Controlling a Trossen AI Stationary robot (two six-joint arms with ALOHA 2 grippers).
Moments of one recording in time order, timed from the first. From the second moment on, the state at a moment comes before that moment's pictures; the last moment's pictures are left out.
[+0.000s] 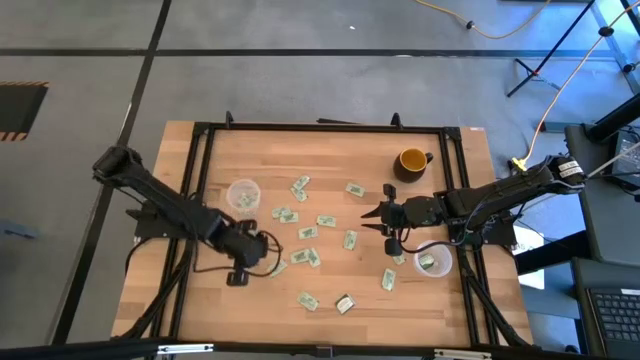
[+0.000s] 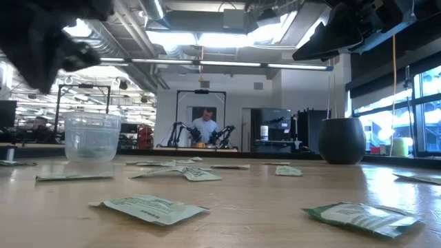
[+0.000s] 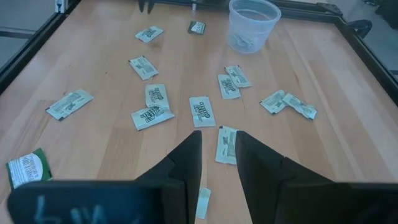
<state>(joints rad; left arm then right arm) -0.50 1.35 0.87 -0.73 -0.03 -0.52 0.25 1.12 0.63 -0.02 0.25 0.02</state>
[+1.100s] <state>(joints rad) -0.62 1.50 0.87 -0.83 -0.03 -0.78 0.25 1.12 0.63 -0.02 0.25 0.05</state>
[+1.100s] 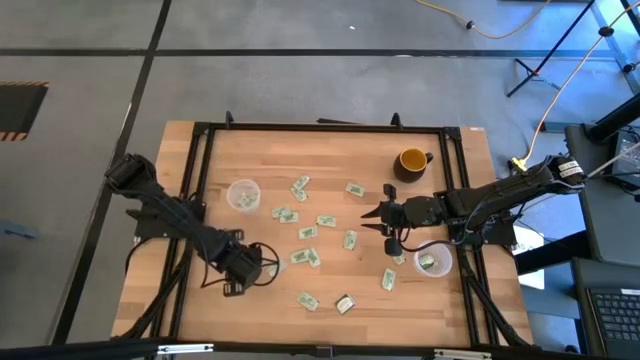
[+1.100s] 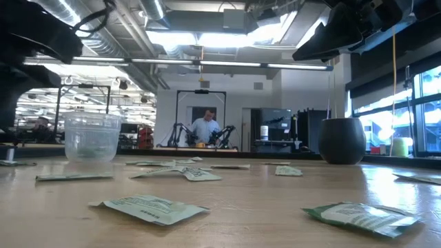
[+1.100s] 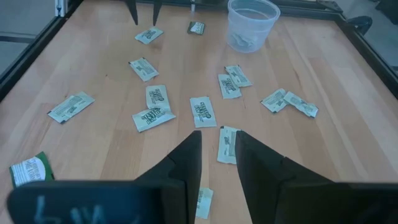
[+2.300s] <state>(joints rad) -0.66 1.69 0.88 -0.78 0.00 -0.75 0.25 1.12 0.63 -0.02 0.25 0.04</state>
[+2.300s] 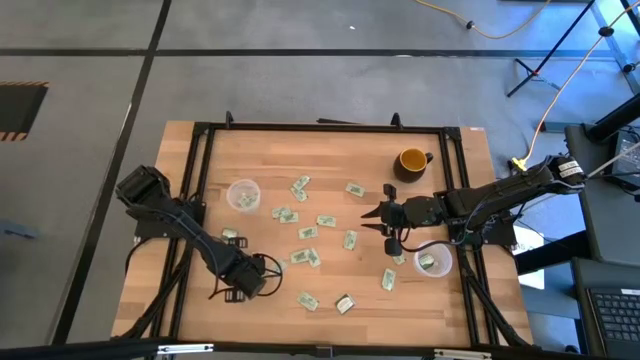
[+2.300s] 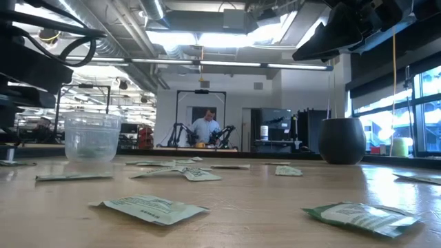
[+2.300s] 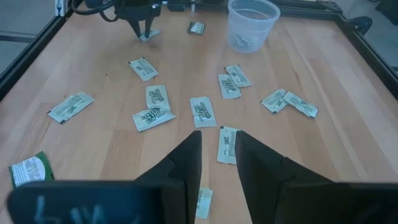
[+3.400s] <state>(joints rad) -0.44 1.21 0.87 -1.11 -0.53 -0.74 0.25 1.12 0.63 -0.02 0.25 0.04</state>
